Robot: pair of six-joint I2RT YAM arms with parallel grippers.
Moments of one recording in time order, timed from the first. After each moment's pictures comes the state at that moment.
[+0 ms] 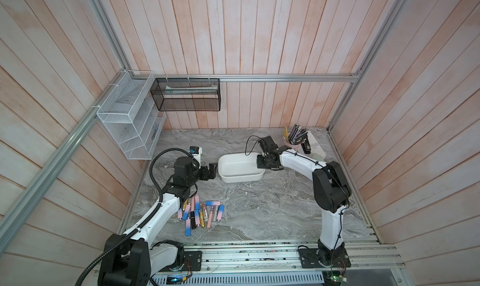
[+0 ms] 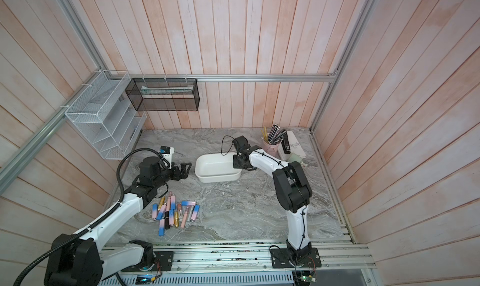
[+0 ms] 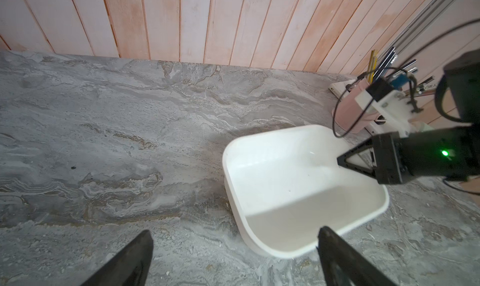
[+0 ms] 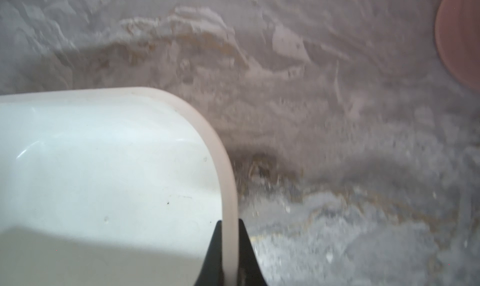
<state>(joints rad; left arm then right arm) -0.22 1.17 0.68 0.02 0.20 -0.20 0.56 1.95 1.42 -0.56 0.07 0.50</state>
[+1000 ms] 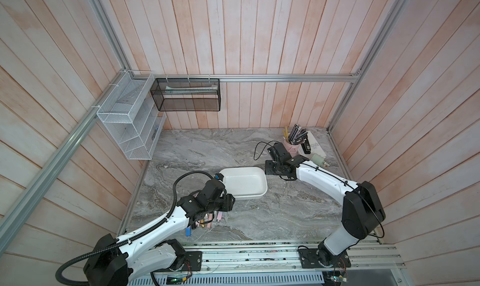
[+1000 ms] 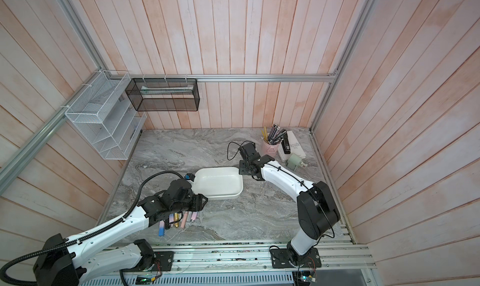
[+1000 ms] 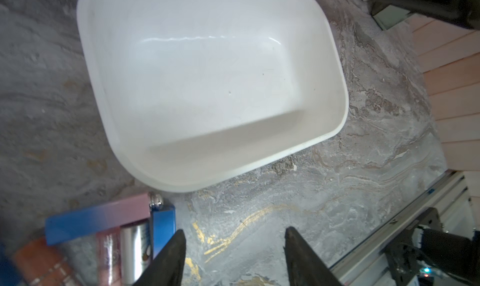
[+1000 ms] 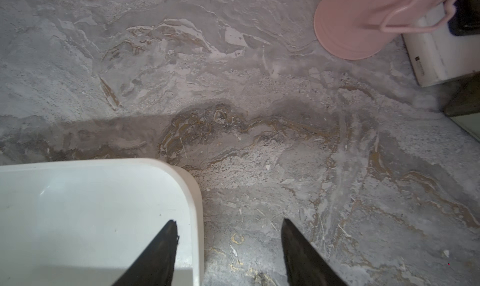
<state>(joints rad) -0.80 1.08 0.66 -0.46 0.01 -0.65 0.58 1.64 1.22 -0.60 0.21 0.52</state>
